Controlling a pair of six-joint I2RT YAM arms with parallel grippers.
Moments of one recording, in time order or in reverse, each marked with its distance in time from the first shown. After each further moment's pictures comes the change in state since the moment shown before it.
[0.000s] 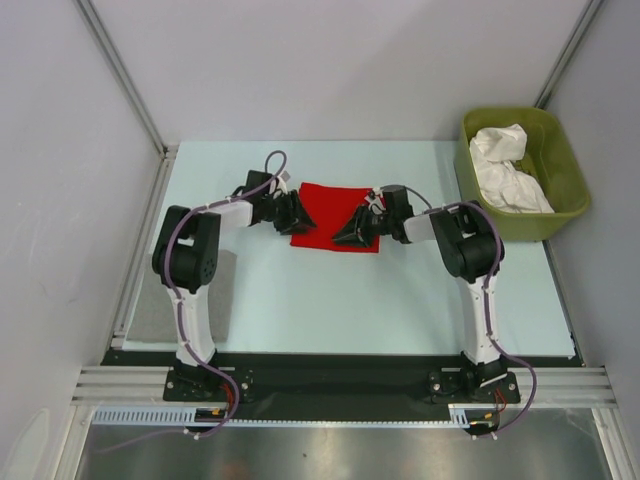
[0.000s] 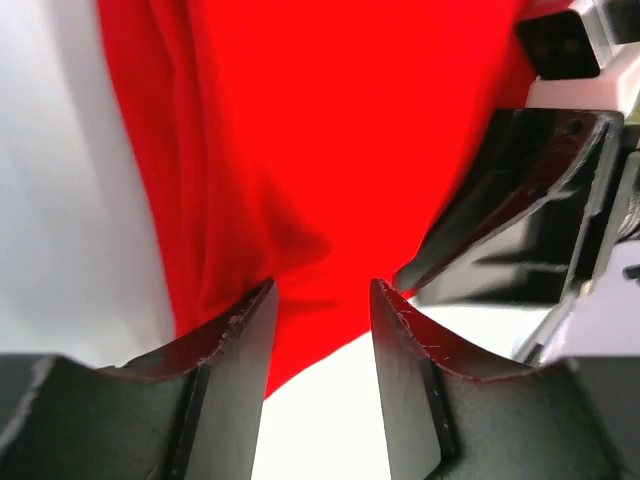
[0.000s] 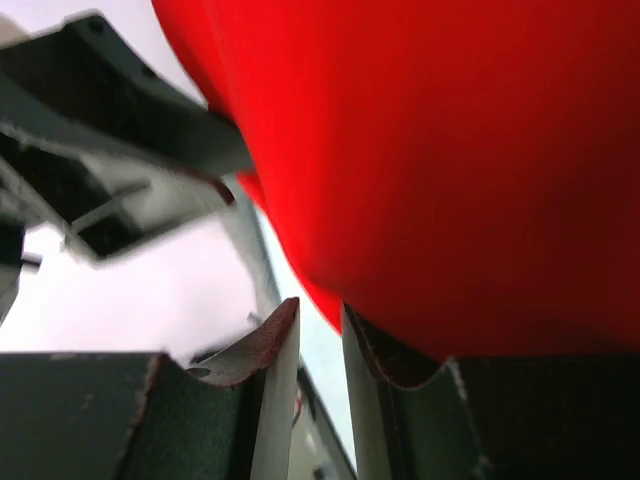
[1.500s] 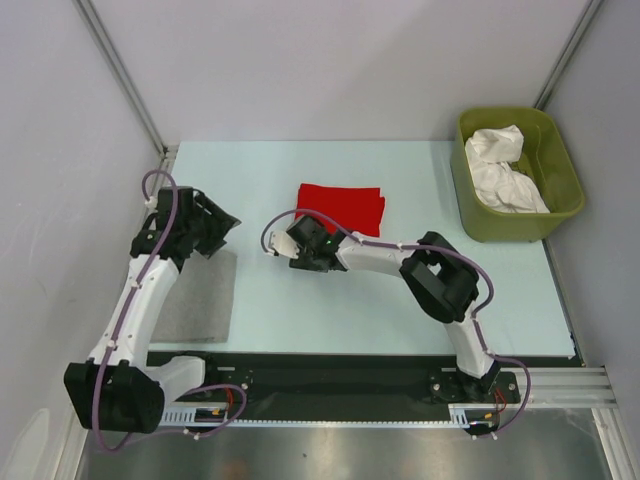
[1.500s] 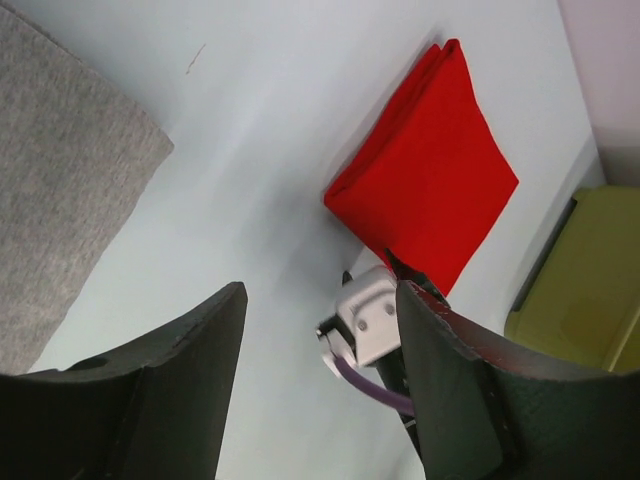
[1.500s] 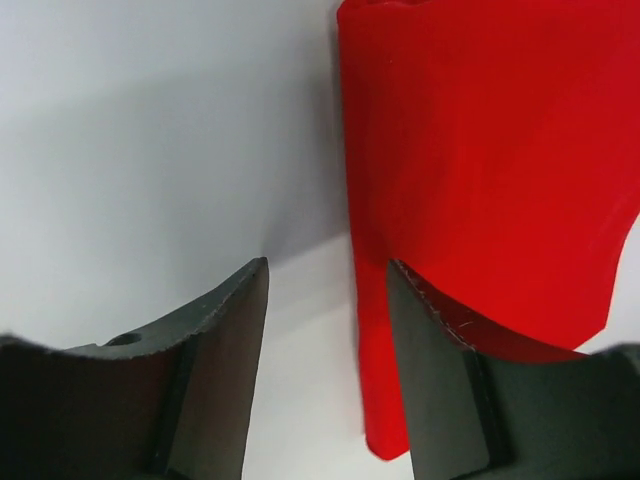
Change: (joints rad) left arm 0.203 -0.956 -0.282 -0.554 -0.552 -0.377; right arm 0.555 -0.142 0.197 -0.588 1.076 -1.618
